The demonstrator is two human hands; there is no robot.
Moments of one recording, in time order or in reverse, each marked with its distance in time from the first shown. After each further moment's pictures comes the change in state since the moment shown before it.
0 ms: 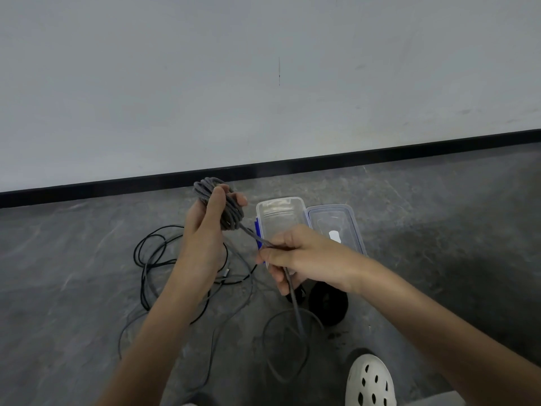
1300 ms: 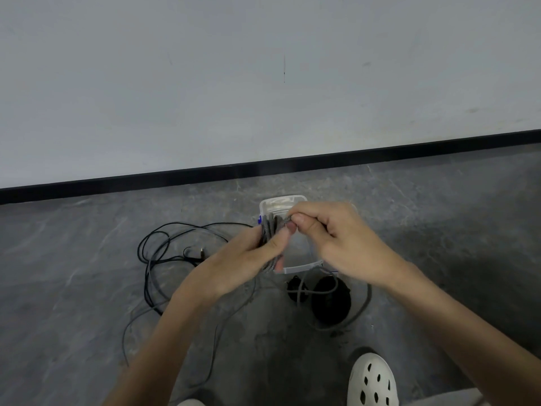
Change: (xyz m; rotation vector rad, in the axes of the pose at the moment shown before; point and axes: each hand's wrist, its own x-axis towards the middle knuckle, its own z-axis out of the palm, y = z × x) left_hand -0.019 0.011 0.008 0.647 -0.675 -0.192; right_hand -0.017 -0.001 -0.020 -0.332 0.420 -0.504
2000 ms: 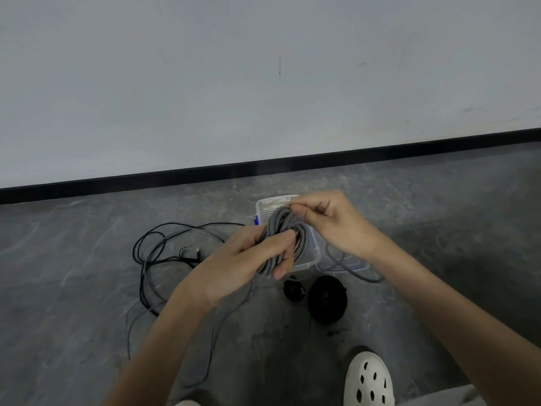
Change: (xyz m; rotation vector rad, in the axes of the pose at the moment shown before) left_hand 0.000 0.002 0.006 -0.256 -0.108 0.248; right_hand 0.021 0.042 0.000 0.308 -0.002 0.097
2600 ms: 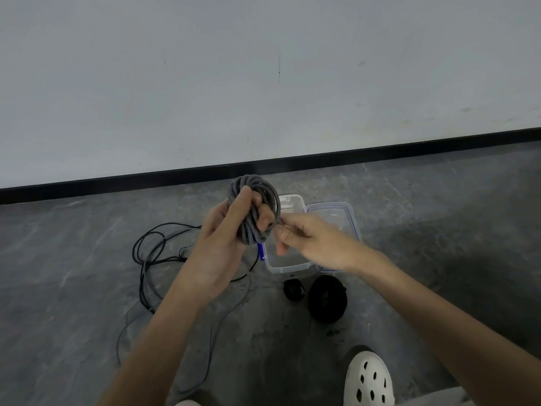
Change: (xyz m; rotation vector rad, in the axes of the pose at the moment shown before) left_hand 0.006 -0.001 -0.006 -0.494 0.362 0.160; right_hand -0.004 0.006 0.022 -0.204 -0.230 0.186
